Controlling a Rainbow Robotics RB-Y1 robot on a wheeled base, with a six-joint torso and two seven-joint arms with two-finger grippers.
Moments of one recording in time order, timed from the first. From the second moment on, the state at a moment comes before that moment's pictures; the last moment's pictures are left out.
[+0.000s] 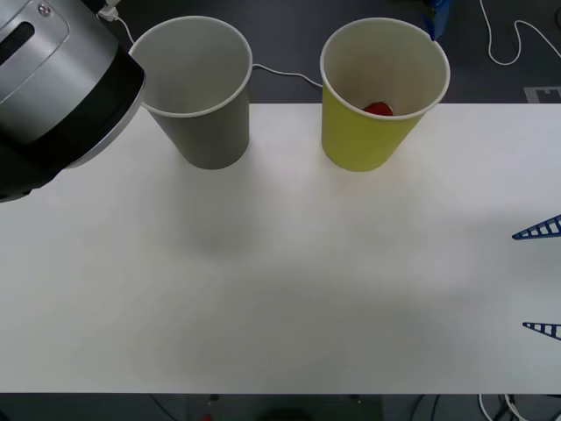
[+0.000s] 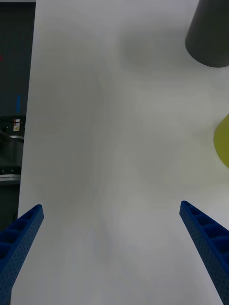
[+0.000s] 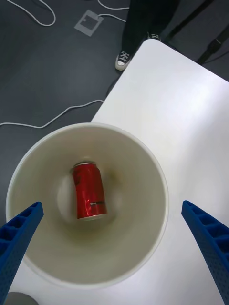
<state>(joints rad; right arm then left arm) 0.36 -1.00 -0.53 -2.05 1.31 -1.42 -0.02 -1.81 0.27 -0.72 -0.62 -1.76 -1.23 1.20</state>
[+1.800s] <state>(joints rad) 0.36 -1.00 -0.53 -2.05 1.31 -1.42 -0.02 -0.74 1.14 -0.07 -1.55 -1.39 -1.57 0.54</state>
